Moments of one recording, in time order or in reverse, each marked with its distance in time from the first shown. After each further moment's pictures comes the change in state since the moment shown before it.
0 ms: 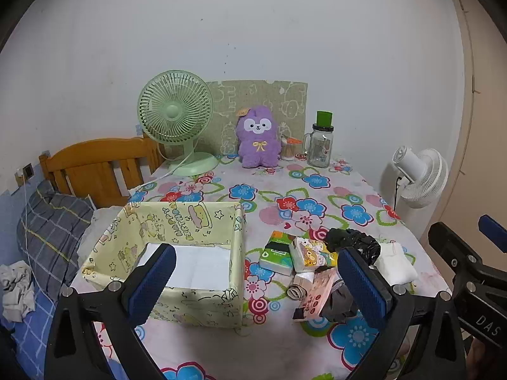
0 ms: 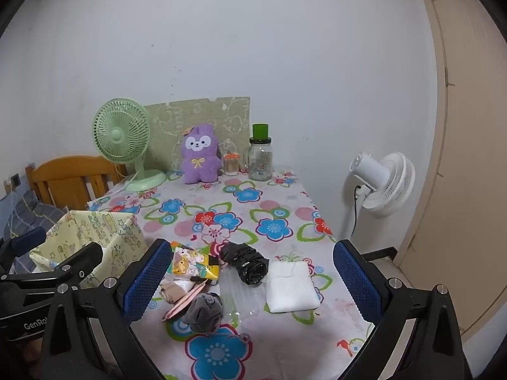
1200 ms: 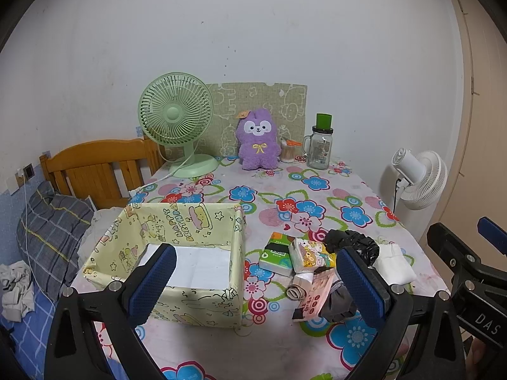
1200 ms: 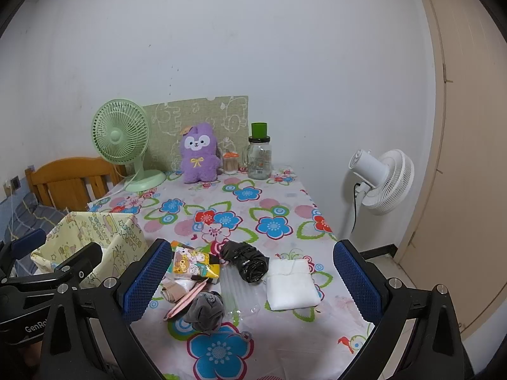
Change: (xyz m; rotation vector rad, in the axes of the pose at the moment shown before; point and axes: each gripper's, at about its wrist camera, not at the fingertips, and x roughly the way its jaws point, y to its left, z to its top) left arm 0.000 -0.001 -0.004 -0.002 -0.012 -0.001; right arm -0.002 0.000 0.001 0.013 0.010 -0.006
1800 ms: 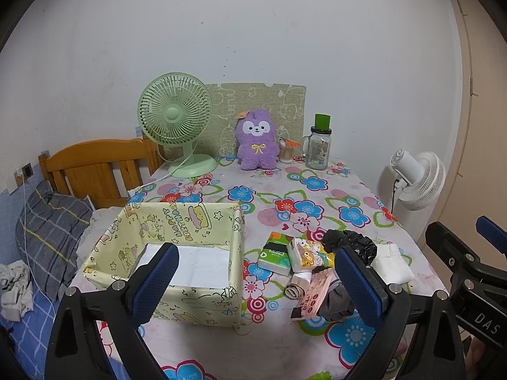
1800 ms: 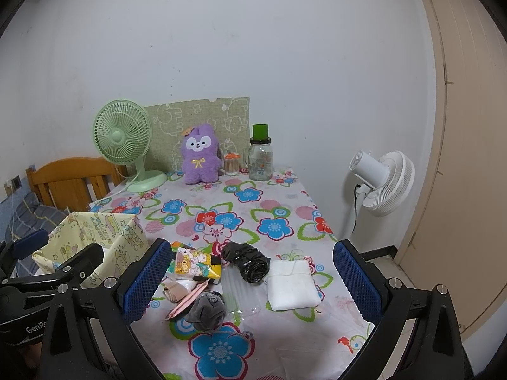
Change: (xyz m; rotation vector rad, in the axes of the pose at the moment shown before) left arm -0.003 0.001 0.001 0.001 0.003 -0.008; right arm -0.002 0.001 0.001 -0.002 0.001 0.003
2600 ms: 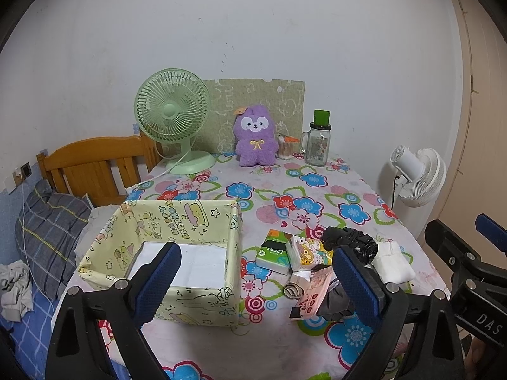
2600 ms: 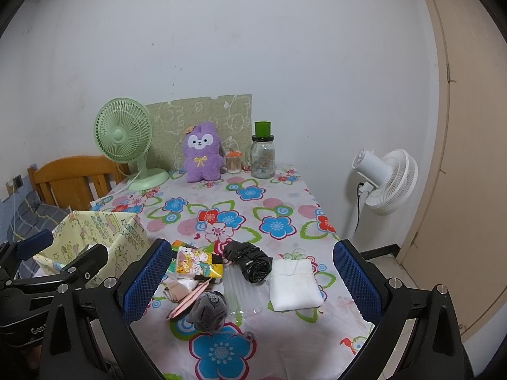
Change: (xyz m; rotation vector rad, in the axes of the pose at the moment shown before) left arm 0.004 0.000 0.001 0.001 0.016 -0.007; right arm 0.001 0.000 0.004 -0.003 0.011 0.010
